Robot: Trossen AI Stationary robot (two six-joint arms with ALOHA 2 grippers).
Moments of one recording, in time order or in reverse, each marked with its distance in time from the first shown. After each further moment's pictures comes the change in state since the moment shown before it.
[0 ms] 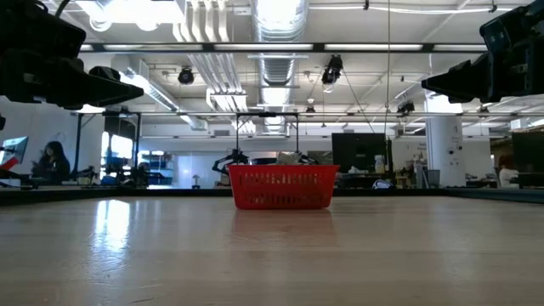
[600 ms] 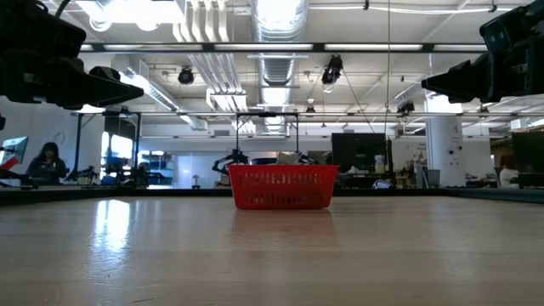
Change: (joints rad) left arm 0.000 0.000 0.000 0.000 0.000 0.000; right arm 0.000 0.000 0.000 0.000 0.000 0.000
